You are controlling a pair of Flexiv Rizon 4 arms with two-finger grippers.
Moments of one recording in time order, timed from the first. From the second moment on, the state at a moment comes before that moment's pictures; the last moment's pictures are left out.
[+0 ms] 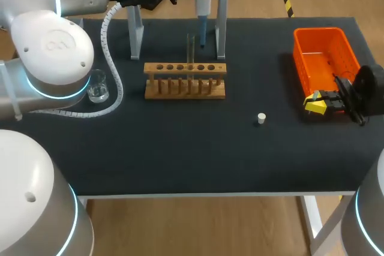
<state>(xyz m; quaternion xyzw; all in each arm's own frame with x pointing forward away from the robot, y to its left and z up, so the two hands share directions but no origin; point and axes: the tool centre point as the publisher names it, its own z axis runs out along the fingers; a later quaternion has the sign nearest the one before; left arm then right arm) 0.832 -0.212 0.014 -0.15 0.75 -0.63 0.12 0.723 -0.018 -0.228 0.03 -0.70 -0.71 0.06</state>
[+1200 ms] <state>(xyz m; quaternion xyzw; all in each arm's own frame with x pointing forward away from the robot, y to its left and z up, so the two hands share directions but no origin) 0.840 -0.233 0.003 -0.14 0.75 -0.64 0.10 0.723 -0.018 -0.228 0.03 -0.70 -0.71 0.06</state>
